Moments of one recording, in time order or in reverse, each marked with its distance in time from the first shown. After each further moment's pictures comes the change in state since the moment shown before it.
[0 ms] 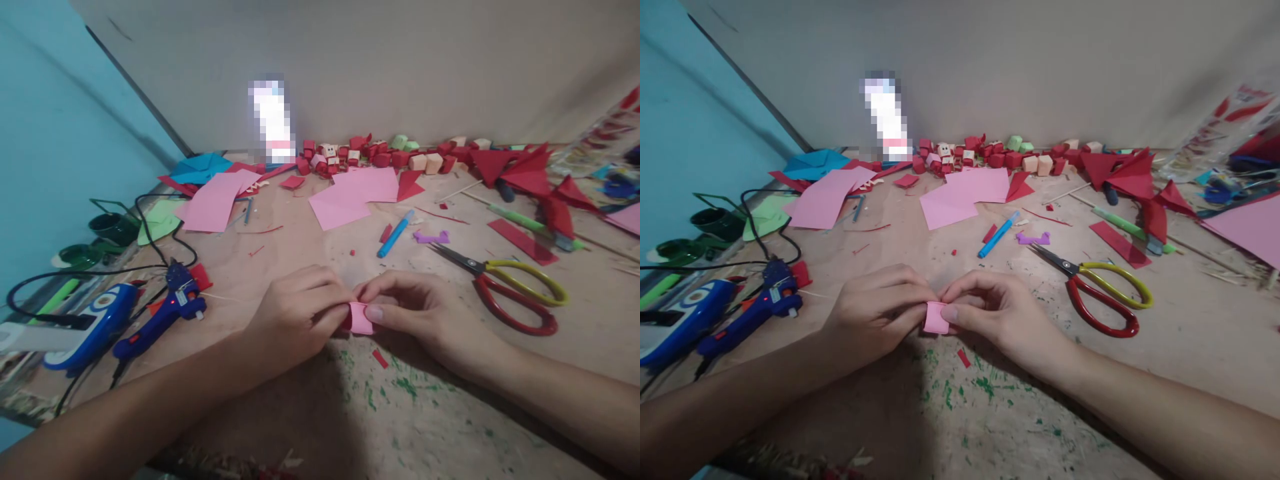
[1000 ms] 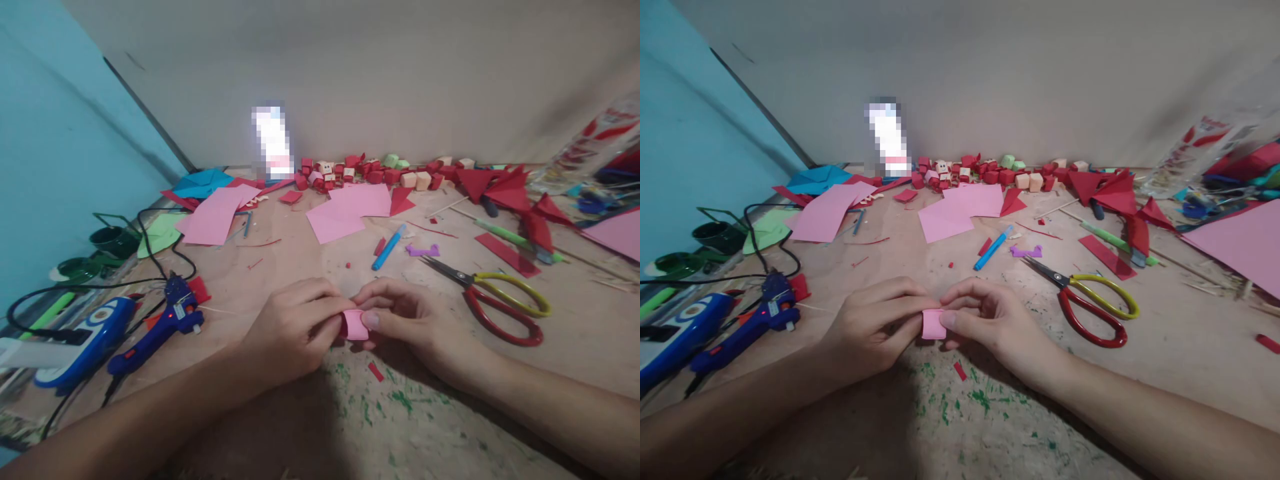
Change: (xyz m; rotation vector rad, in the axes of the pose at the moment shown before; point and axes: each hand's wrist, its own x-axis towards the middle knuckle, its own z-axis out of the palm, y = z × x) left_hand 0.001 -0.001 0.001 -0.019 0.006 0.035; right_hand 0.002 0.004 0.001 0.203 -0.074 0.030
